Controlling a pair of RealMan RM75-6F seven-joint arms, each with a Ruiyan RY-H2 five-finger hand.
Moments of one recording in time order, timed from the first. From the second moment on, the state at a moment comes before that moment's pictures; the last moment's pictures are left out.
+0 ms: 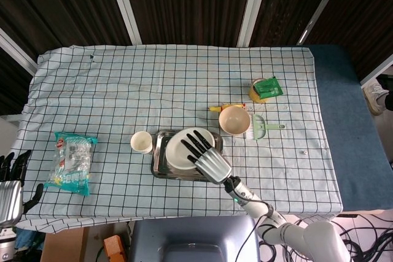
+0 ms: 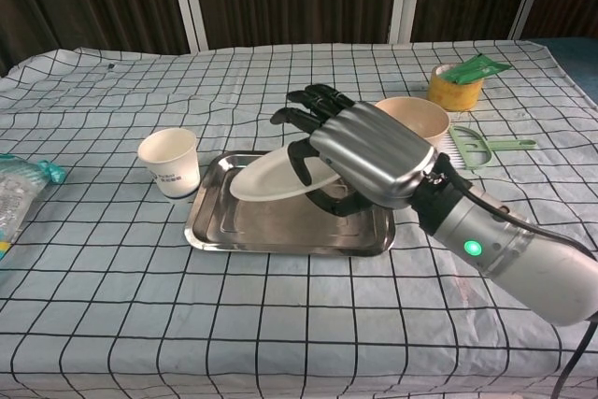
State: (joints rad) left arm -0.03 -1.18 -0.08 -1.70 1.48 1.60 0.23; right arm 0.71 -2.09 0.10 -0.68 -1.80 1.33 -0.09
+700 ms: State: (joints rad) left arm -0.03 -1.18 -0.08 -1.70 1.49 1.60 0.24; right arm 0.73 -2.13 0.03 -0.65 -1.73 1.22 -0.10
